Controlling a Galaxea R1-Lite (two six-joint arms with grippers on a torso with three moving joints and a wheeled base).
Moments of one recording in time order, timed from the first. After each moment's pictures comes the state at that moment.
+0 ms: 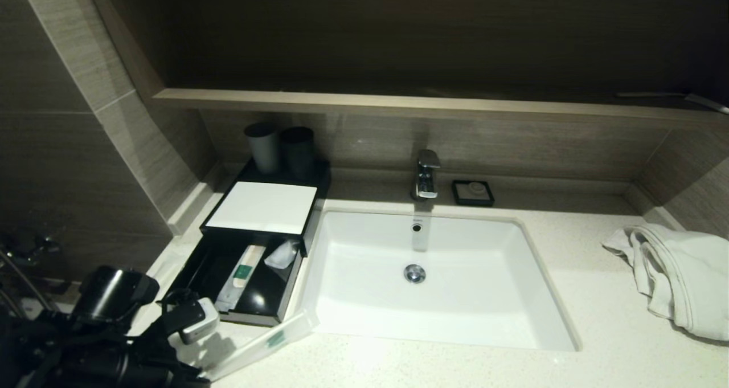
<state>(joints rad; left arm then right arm) -0.10 1.65 -0.41 -0.11 -0.28 0.67 0.00 0.00 0.00 0.00 0.00 0.00</state>
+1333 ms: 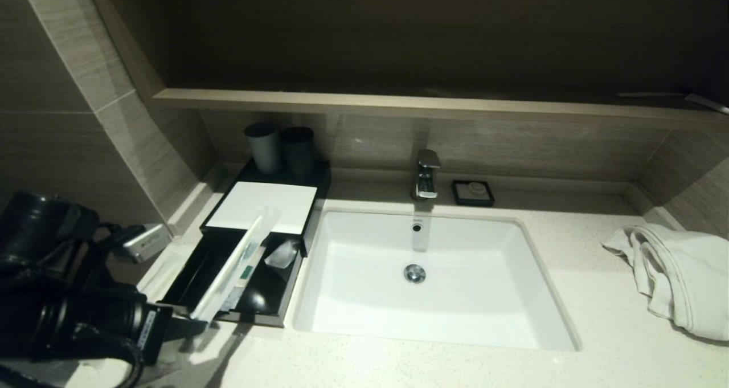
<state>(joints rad) -0.13 1.34 -0.74 0.31 -0.38 0.03 0.00 0.00 0.00 0.00 0.00 0.00</state>
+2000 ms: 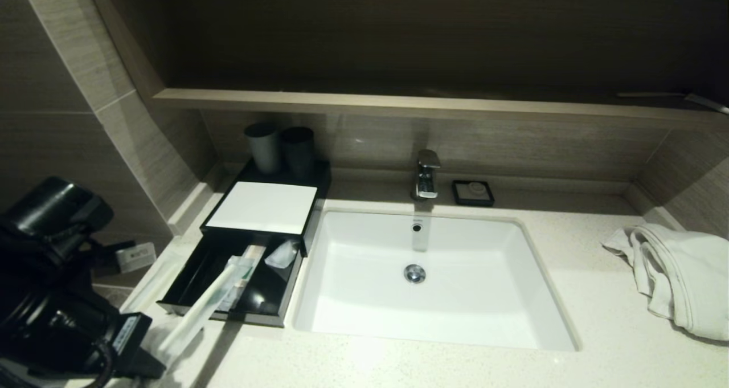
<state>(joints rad) -0.13 1.43 -0.99 0.86 -0.28 -0.12 0.00 0.00 0.00 0.00 0.00 0.00</state>
